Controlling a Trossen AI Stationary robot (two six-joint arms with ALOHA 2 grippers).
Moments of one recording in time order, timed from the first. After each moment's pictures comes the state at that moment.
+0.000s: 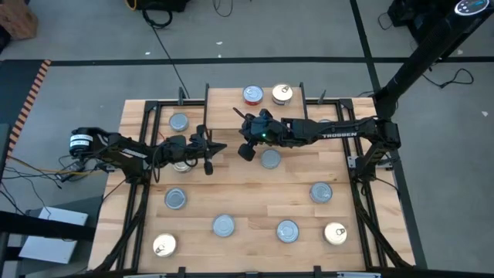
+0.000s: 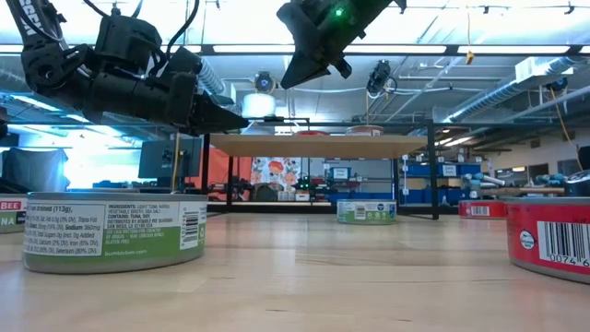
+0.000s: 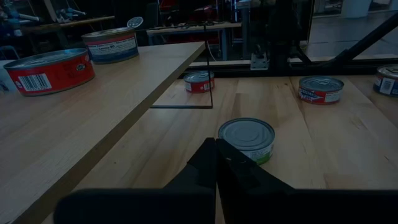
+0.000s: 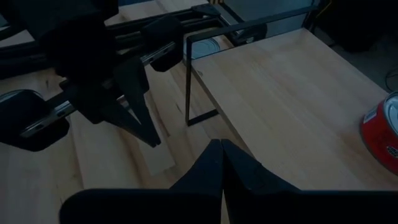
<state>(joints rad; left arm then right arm) 0.20 1.35 0.26 1.00 -0.08 0.10 -0.09 1.72 1.44 -0.35 0.34 0.20</state>
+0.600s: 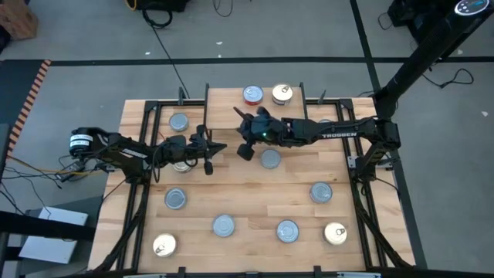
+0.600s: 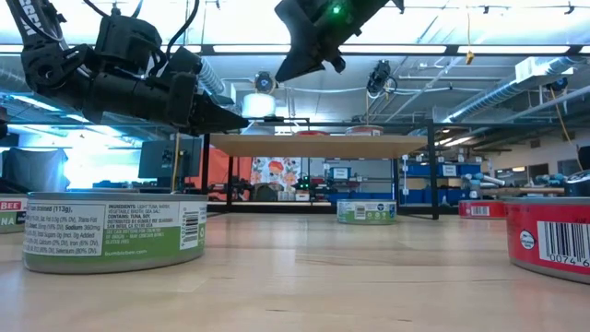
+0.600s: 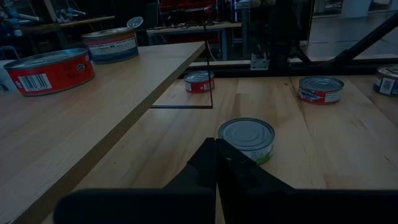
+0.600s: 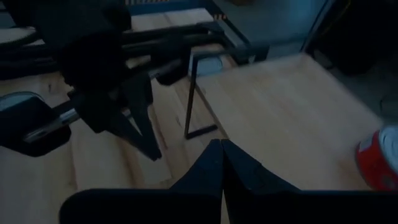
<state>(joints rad) 0.20 1.35 0.26 1.00 -0.08 0.10 -0.09 1.73 1.44 -0.28 0.34 0.09</state>
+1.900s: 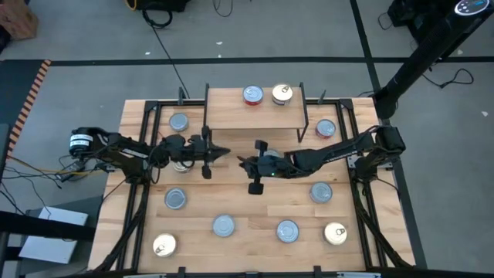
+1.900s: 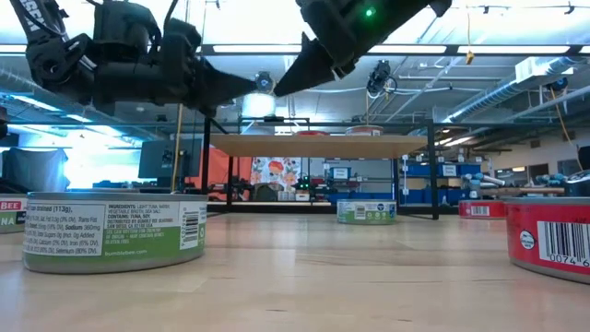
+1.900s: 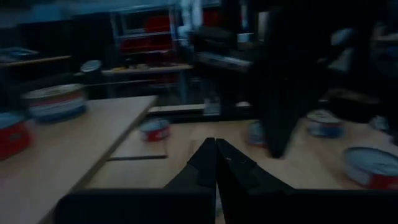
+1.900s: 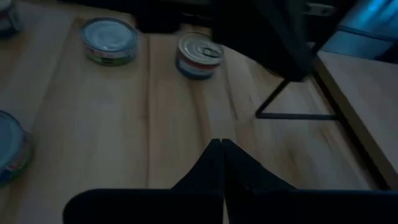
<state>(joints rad) 0.17 1.35 0.30 1.12 0.11 0.08 0.14 1.71 1.17 -0.07 0.40 -0.05</state>
